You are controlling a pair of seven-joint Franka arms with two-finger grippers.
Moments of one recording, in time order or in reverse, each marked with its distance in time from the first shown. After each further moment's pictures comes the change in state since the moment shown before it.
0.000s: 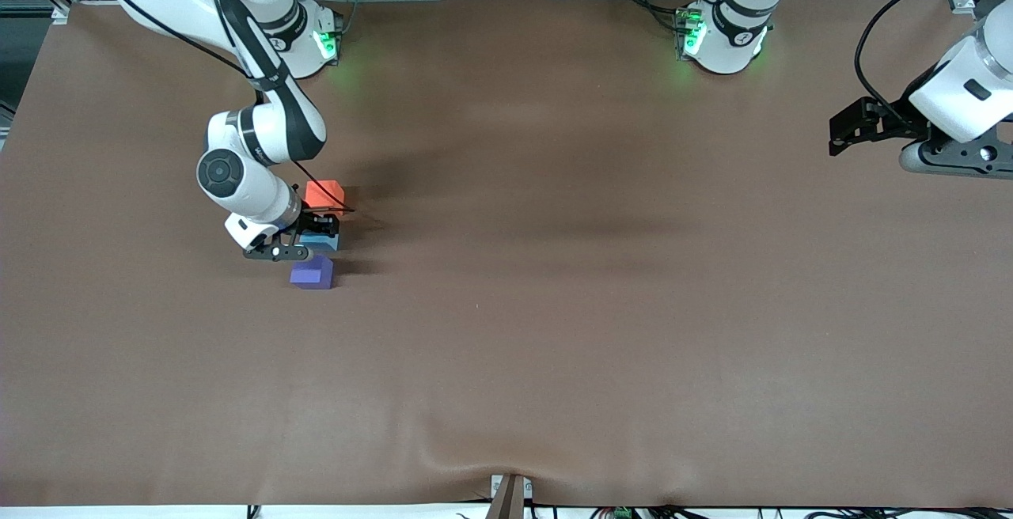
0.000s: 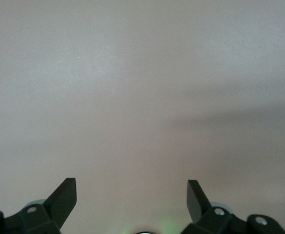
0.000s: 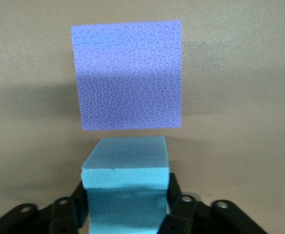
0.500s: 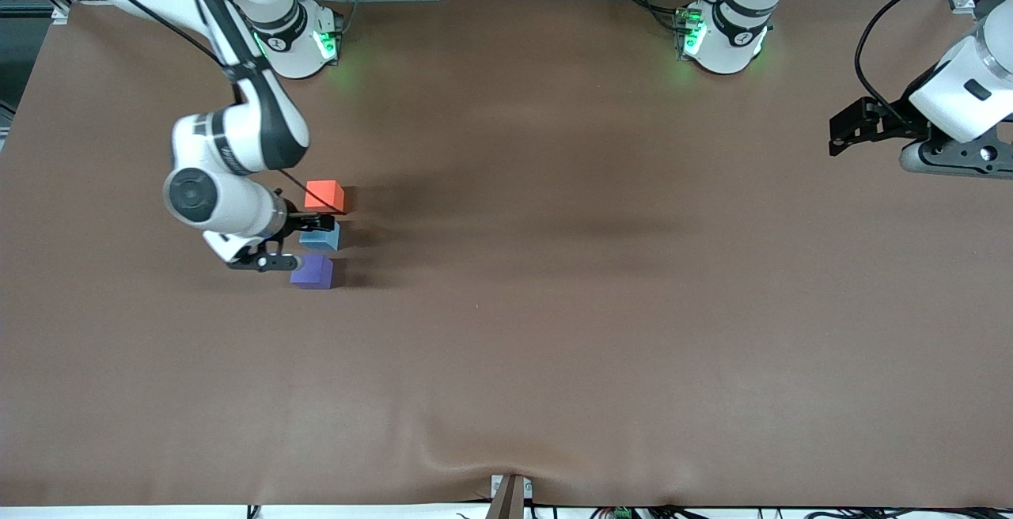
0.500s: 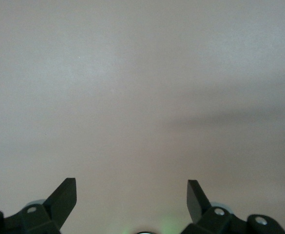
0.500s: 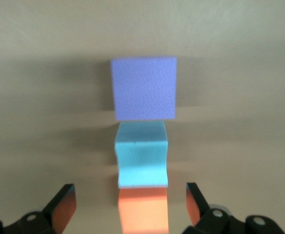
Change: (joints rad) left arm 0.000 0.000 0.000 0.000 0.000 0.000 0.000; right arm -0.008 -0.041 -0.006 0.354 0.009 -0.563 0.000
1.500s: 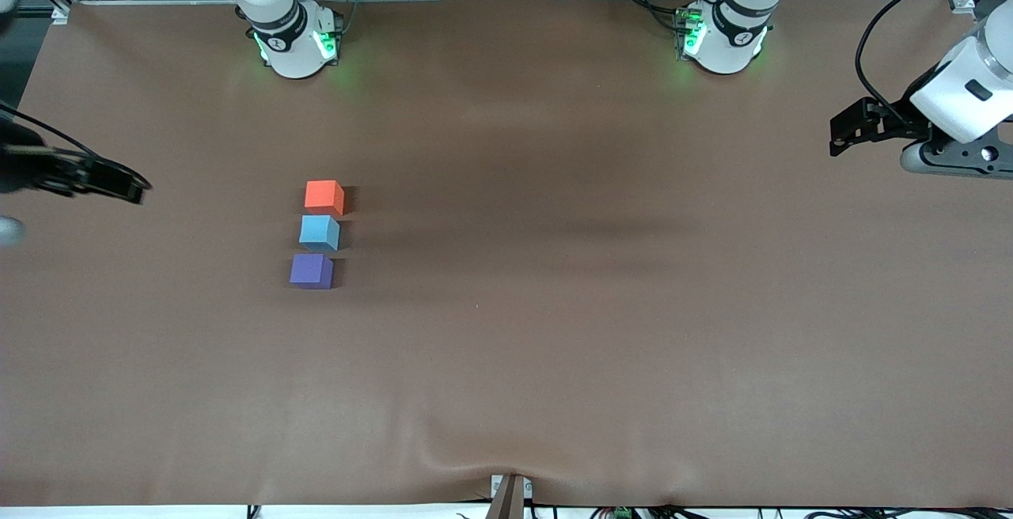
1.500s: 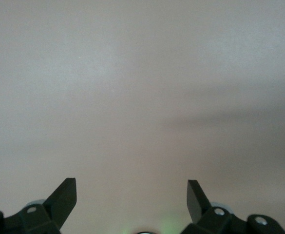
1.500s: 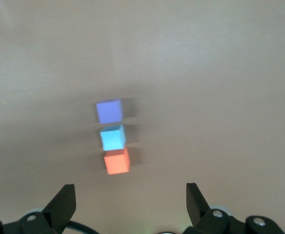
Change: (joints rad) left arm 0.001 0.001 0.001 0.001 0.000 0.000 0.000; right arm -0.180 -0.025 -0.033 0.766 -0.048 -0.658 -0.078
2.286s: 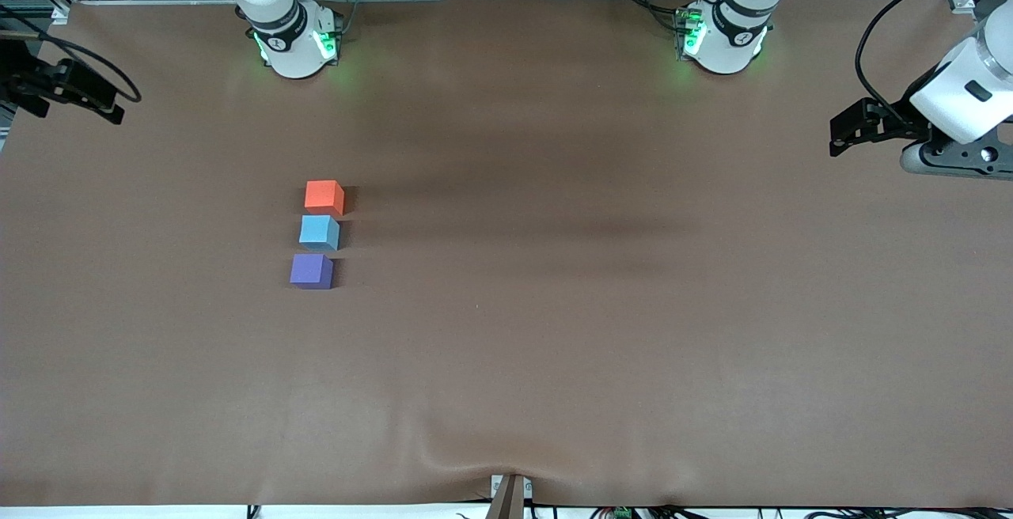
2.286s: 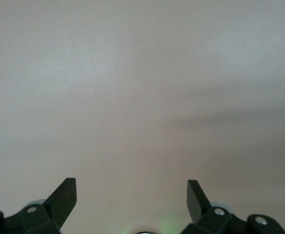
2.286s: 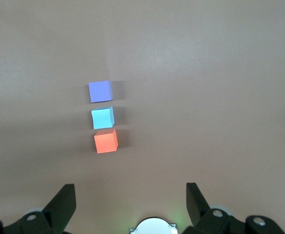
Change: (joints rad) left arm 0.000 0.001 0.000 0.000 0.000 0.000 0.000; right arm 0.016 -0.310 0.020 -0.312 -0.040 0.057 -0.002
